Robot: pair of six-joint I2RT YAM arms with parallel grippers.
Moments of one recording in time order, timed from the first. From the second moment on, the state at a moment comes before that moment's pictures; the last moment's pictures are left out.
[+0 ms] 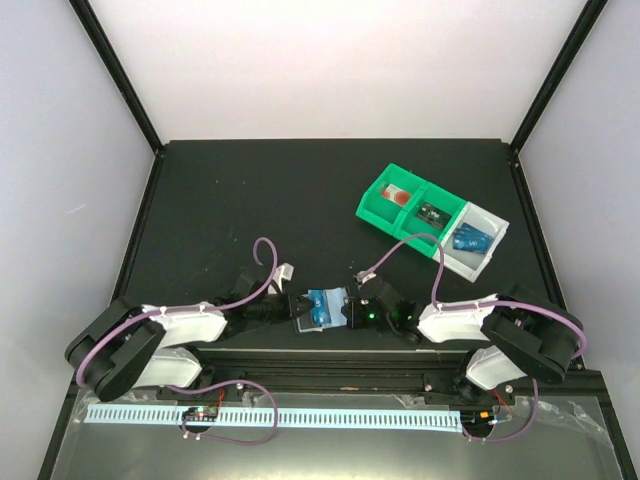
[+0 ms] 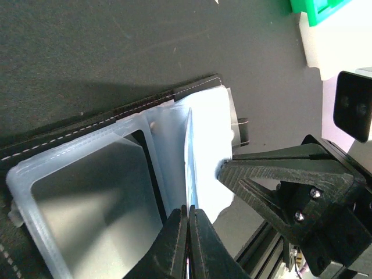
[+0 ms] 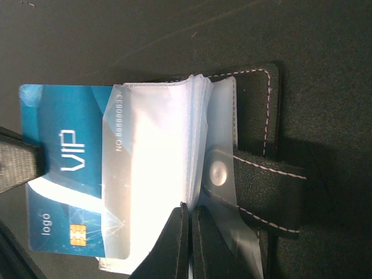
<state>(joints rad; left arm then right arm) -0.67 1.31 0.26 0.39 0.45 -0.97 0.97 1.45 0.39 0.28 -0.04 0.84</state>
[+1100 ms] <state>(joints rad) -0.66 0.86 0.27 0.10 0.67 -0.74 0.95 0.83 0.68 -0.41 -0.19 0.36</state>
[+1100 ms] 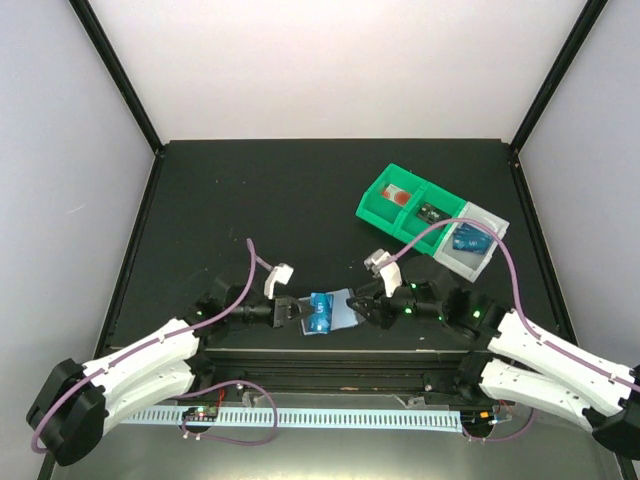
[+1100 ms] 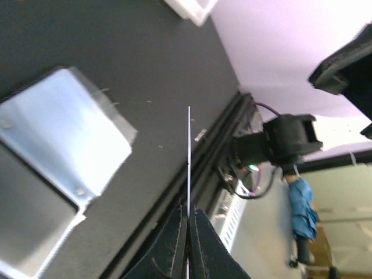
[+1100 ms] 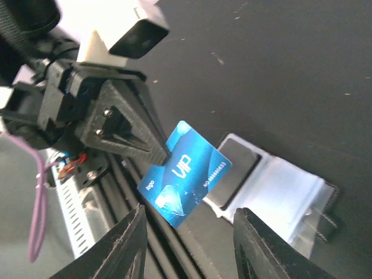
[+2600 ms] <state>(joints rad) -0.69 0.78 0.30 0.11 0.86 -0.67 0.84 1.12 0.78 -0.43 -0.79 0.28</state>
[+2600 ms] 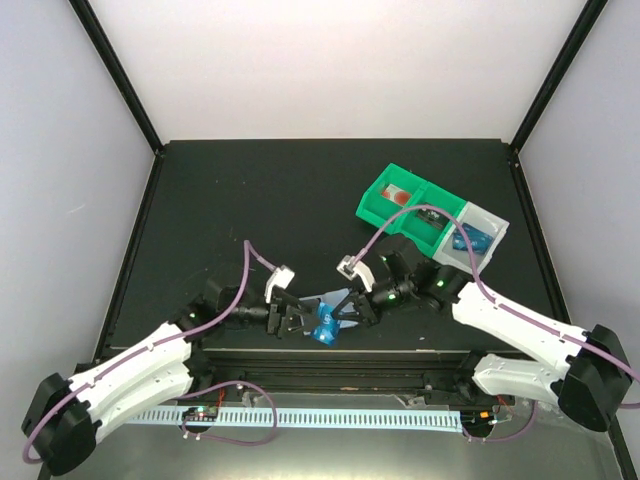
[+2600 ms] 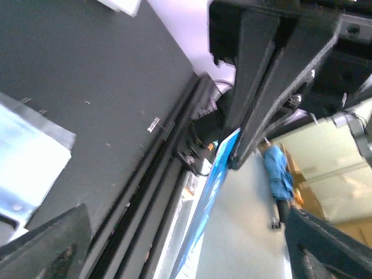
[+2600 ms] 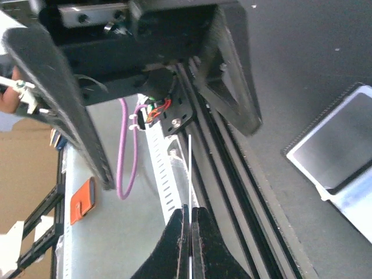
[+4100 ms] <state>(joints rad) -0.69 0.72 0.44 -0.34 0.30 -0.60 -0.10 1.05 0.73 -0.31 -0.09 0.42</state>
